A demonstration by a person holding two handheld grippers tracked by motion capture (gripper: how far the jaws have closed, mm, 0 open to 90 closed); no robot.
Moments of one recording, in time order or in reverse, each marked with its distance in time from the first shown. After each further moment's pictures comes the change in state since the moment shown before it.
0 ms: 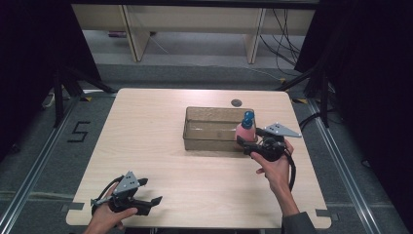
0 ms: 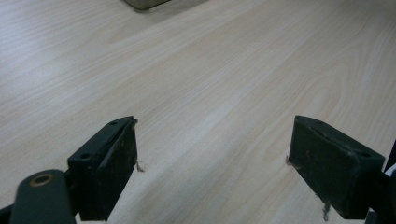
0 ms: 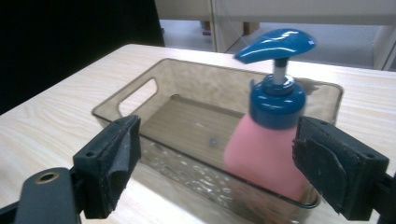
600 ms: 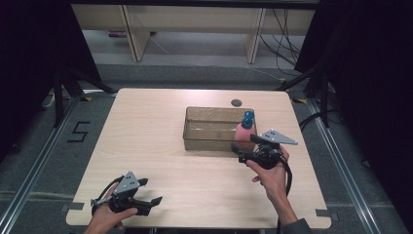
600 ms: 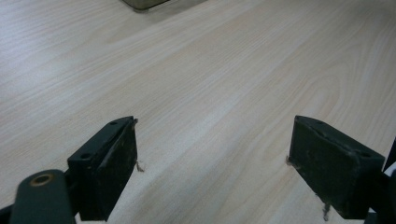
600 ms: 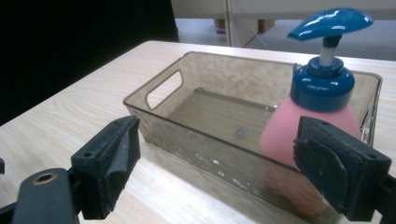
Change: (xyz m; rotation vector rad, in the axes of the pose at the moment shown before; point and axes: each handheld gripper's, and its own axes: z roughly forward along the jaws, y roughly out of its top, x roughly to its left) left arm 0.000 -0.001 0.001 -0.005 -0.009 0.002; right arm 0.020 -0.011 -0.006 0.005 0.064 0.011
